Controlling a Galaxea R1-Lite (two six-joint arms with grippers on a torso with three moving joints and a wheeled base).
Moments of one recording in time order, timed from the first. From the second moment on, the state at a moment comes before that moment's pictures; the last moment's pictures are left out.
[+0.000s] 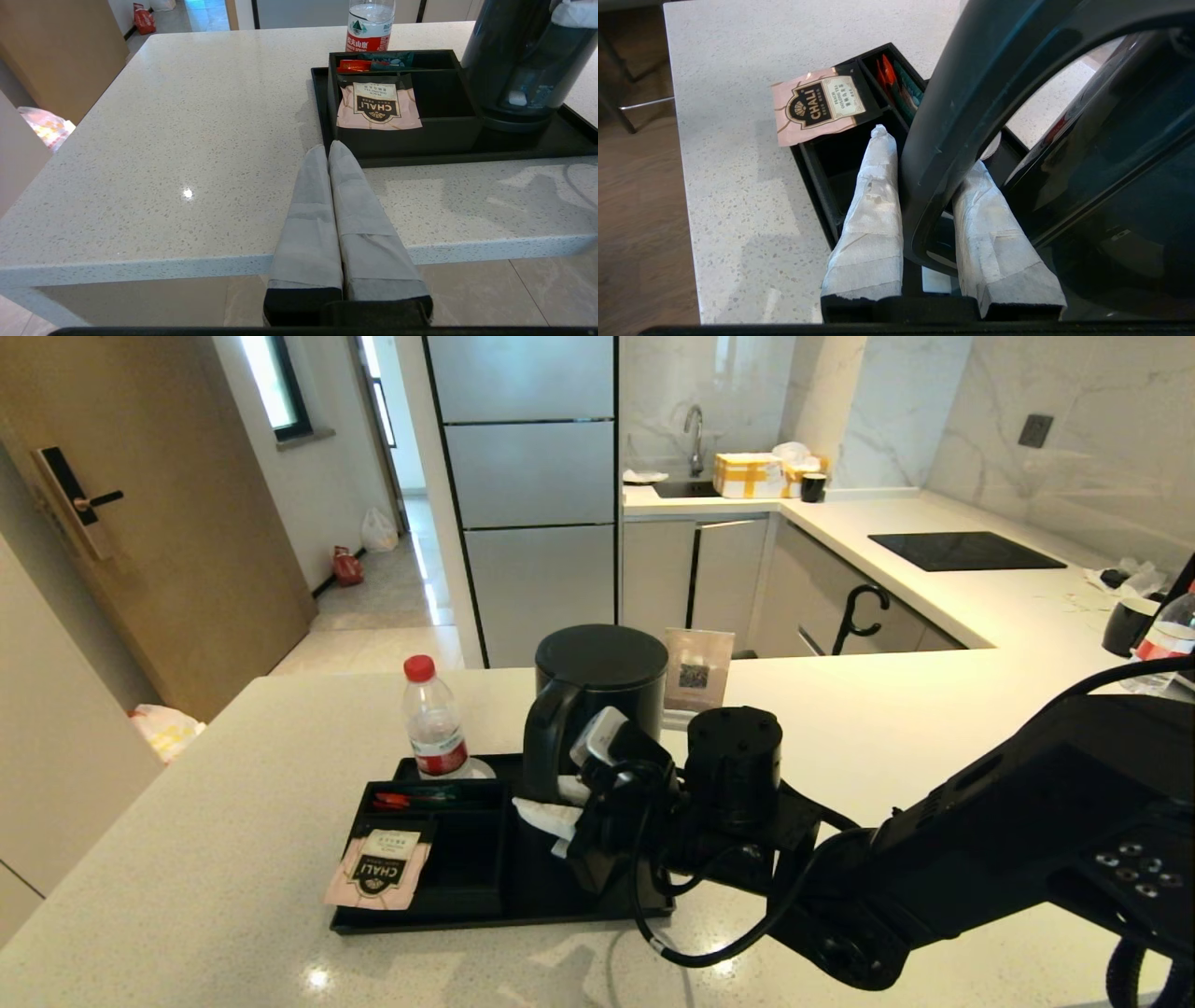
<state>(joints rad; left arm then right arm) 0.00 0.00 0.00 0.00 -0.01 0.02 0.82 2.16 -0.98 -1.04 0.30 -0.24</state>
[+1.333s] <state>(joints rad) 0.00 0.00 0.00 0.00 -0.01 0.02 0.84 2.16 -1.00 -0.96 0.29 -0.22</state>
